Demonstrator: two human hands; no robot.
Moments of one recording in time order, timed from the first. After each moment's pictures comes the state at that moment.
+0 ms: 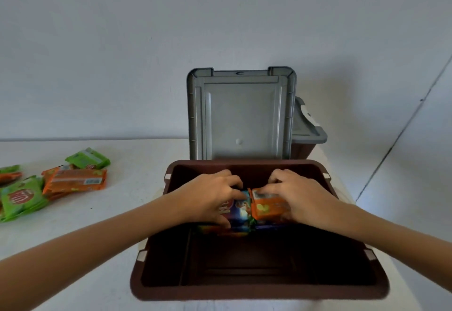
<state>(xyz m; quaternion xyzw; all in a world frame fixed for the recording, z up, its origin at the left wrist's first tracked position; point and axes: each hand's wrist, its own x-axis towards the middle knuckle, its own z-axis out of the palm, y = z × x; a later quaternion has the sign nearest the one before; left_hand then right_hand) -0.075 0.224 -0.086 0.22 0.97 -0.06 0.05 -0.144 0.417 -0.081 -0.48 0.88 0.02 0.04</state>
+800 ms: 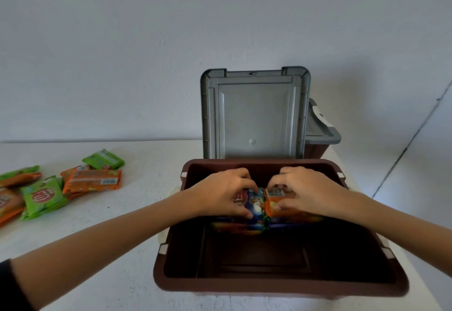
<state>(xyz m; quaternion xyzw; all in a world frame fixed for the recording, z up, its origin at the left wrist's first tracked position) -0.075 0.213 -0.089 0.18 0.98 0.09 0.01 -0.147 0.398 -0.073 -0.46 0.88 -0.01 0.07</state>
